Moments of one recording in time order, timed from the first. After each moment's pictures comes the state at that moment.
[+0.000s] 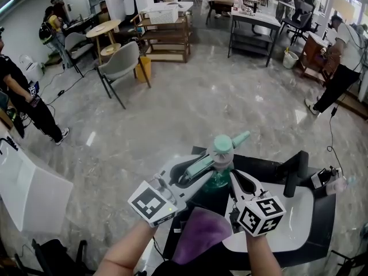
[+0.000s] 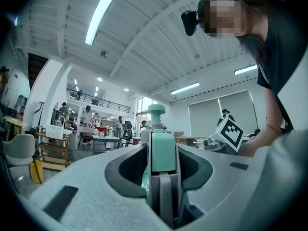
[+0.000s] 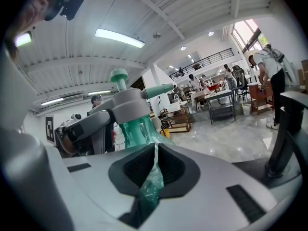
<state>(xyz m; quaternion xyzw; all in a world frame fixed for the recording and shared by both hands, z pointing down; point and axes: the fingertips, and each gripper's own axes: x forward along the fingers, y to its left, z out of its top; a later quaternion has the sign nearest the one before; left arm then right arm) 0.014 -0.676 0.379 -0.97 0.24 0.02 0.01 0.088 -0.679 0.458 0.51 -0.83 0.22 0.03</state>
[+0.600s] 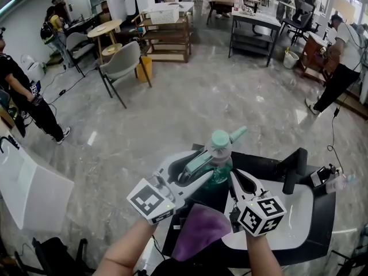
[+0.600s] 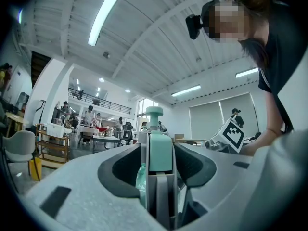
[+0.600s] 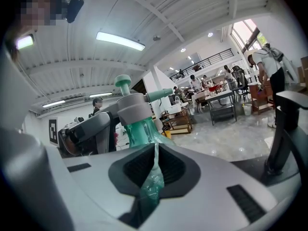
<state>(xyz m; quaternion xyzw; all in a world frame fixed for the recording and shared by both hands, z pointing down) 0.016 -0.669 0.377 -0.97 0.25 0.04 0.00 0.093 -0.668 0.453 0.50 -0.84 0.21 0.02</state>
